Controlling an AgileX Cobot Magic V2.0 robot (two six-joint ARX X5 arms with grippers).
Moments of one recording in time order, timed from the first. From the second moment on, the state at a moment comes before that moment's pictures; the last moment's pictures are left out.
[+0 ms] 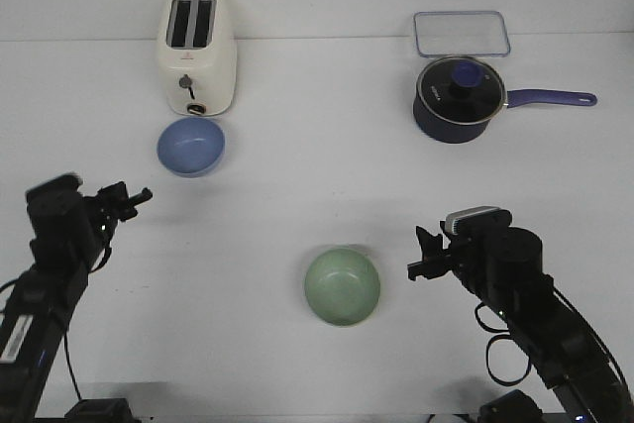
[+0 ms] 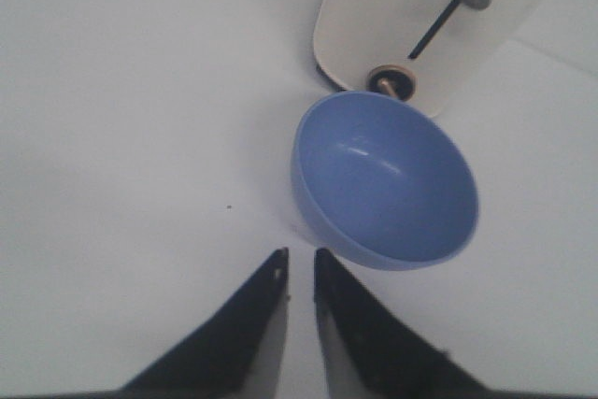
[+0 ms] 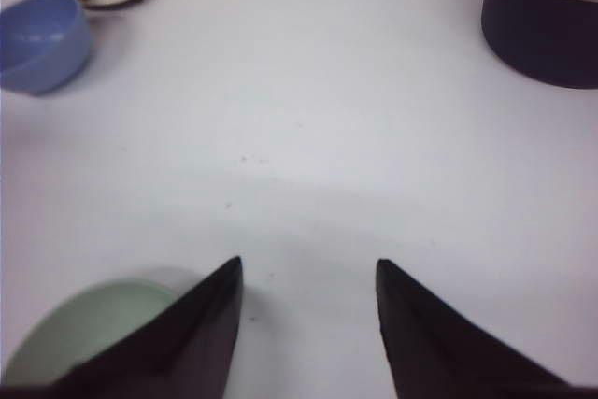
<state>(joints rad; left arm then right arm) 0.02 1.07 0.88 -0.19 -0.02 -0.39 0.37 0.80 0.82 -0.55 -0.08 0.24</state>
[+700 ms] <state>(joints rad) 0.04 1.92 1.47 -0.31 0.16 -0.36 0.37 0.80 0.82 -0.55 -0.07 0.22</state>
